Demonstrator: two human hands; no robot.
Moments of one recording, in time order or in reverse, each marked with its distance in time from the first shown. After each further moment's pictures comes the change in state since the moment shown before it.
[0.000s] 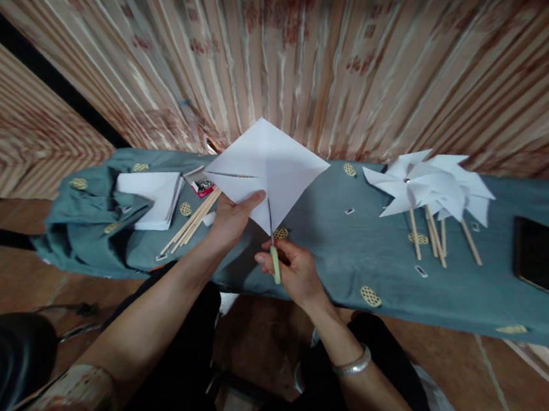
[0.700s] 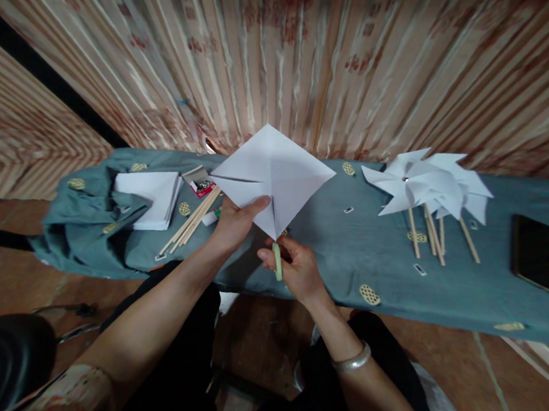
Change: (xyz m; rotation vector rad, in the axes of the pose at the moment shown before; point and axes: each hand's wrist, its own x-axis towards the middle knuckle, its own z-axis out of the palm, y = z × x) left_hand -0.009 -0.001 -0.001 0.010 -0.082 -0.046; right_hand 0.004 -0.003 -0.003 -0.013 0.048 -0.007
